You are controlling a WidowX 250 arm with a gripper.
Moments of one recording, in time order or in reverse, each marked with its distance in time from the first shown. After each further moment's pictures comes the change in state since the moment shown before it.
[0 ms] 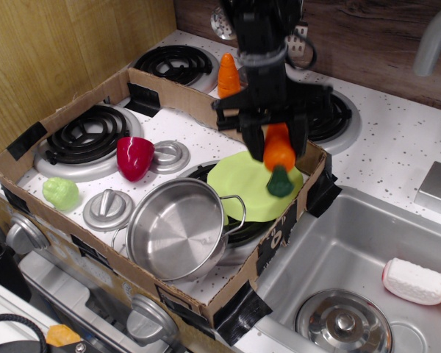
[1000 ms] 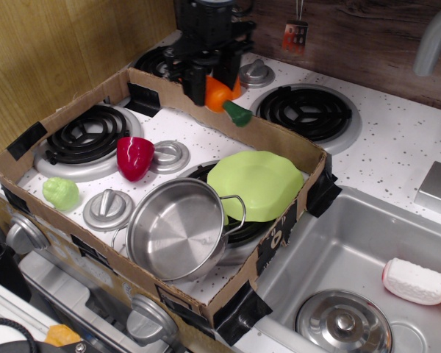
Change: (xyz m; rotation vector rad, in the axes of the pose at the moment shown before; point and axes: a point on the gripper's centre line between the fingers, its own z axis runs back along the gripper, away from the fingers) arm 0.075 0.071 0.022 0.268 -0.148 0.682
